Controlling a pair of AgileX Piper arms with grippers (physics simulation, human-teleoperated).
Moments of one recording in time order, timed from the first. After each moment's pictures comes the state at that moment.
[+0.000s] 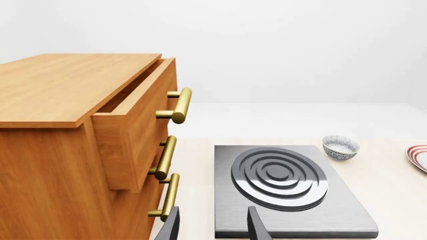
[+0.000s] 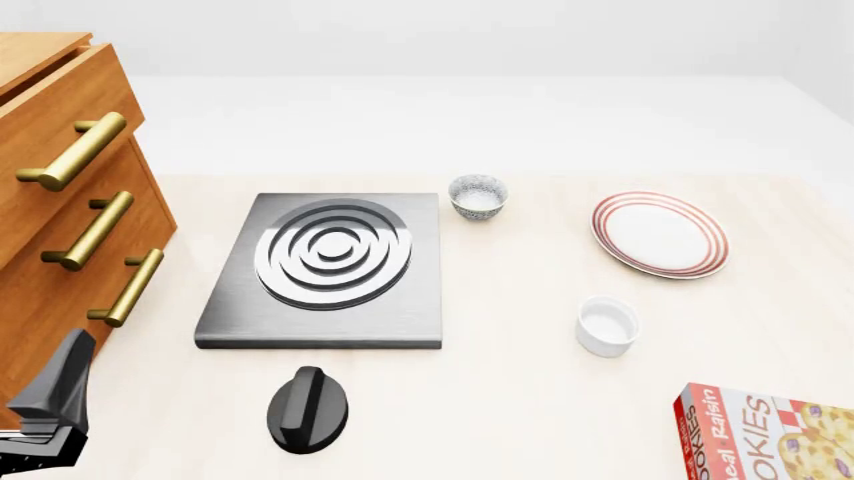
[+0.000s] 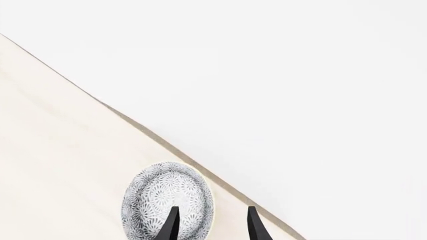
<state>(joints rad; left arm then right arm) 0.00 0.01 0.00 0.00 0.00 -0.94 2.00 -1.28 0.20 0.05</state>
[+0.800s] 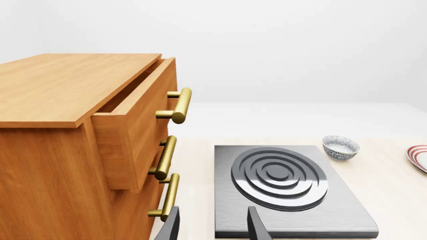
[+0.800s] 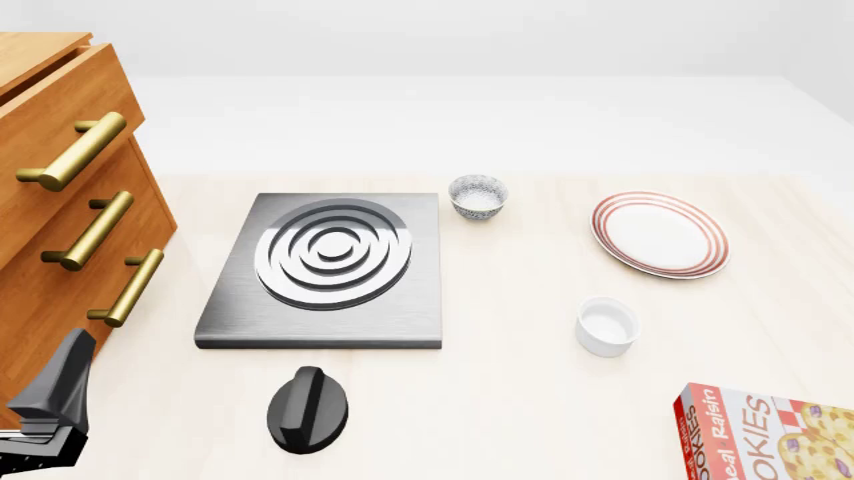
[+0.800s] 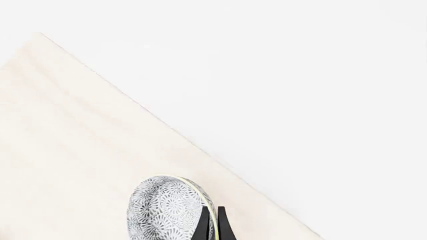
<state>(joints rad) 0.00 0.01 0.00 -0.01 0.00 -0.88 1.96 -1.20 0.12 0.04</state>
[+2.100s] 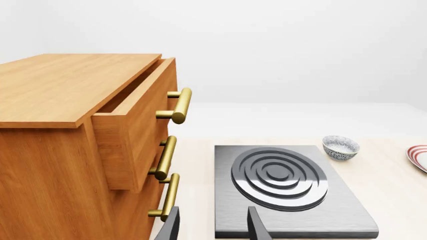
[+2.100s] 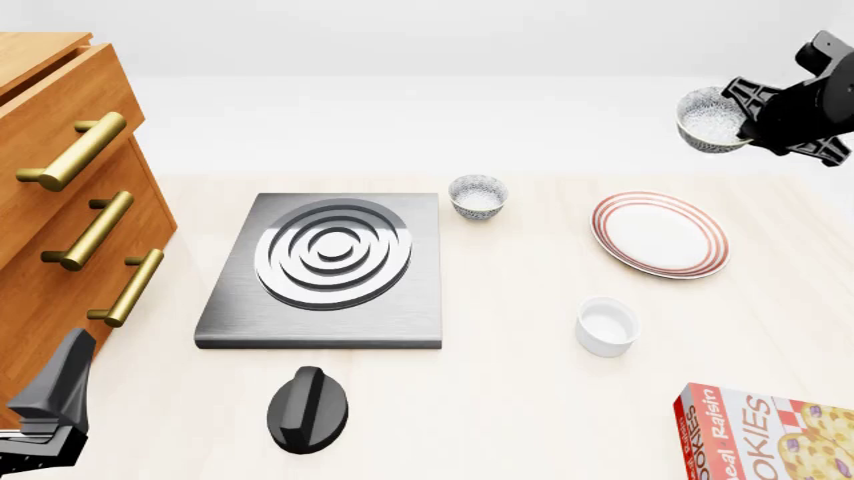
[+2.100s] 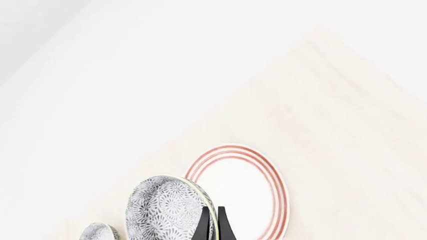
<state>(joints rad) 0.00 0.01 0.00 -0.01 0.00 -0.23 1.81 -1.50 0.44 0.51</state>
